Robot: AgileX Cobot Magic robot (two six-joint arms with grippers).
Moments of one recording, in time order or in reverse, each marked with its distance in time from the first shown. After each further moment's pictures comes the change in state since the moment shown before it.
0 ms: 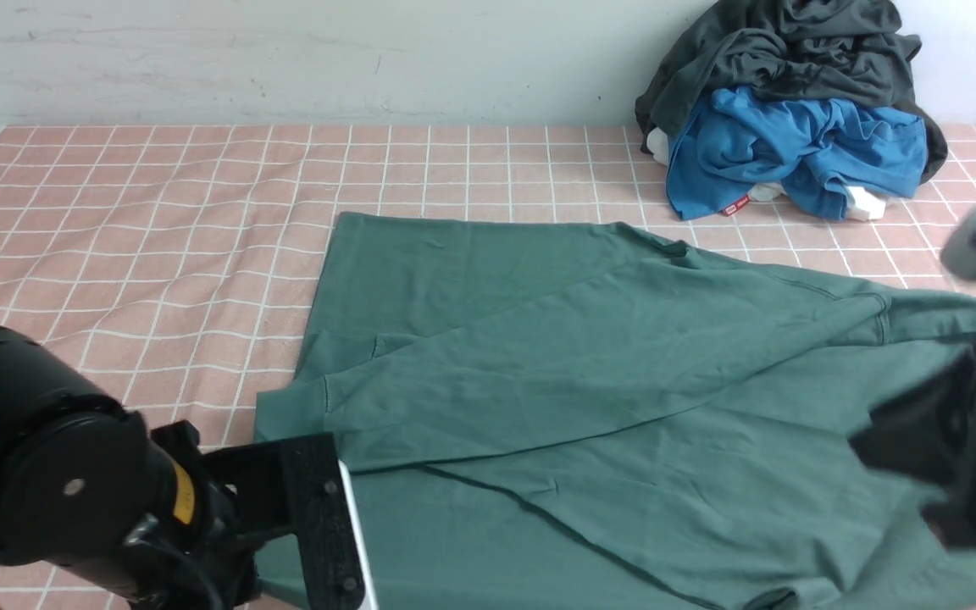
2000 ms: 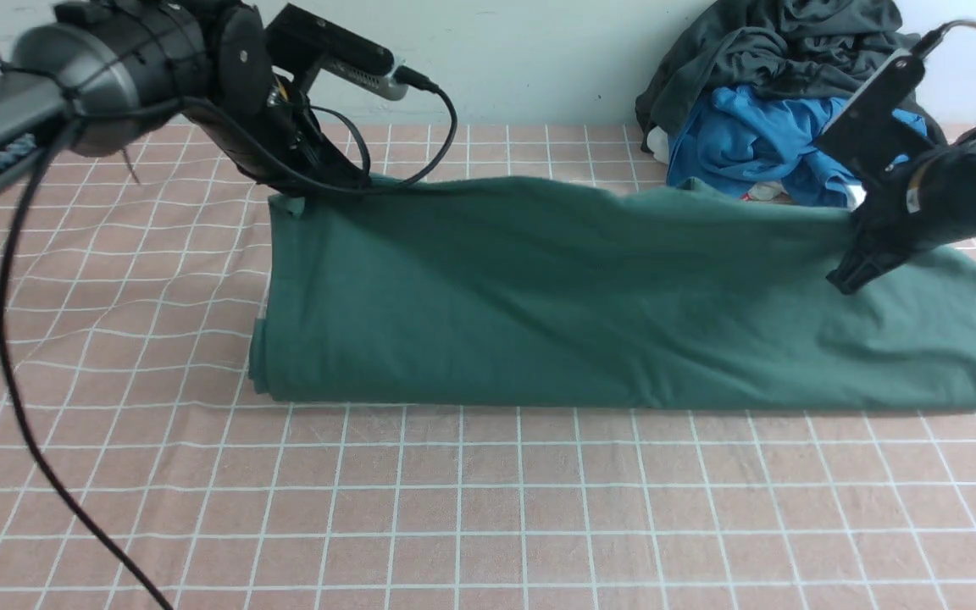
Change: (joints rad) right arm -0.176 0.885 -0.536 -0.842 -0.555 0.451; left arm 0.325 0.852 -1.124 0.060 -0.126 -0.488
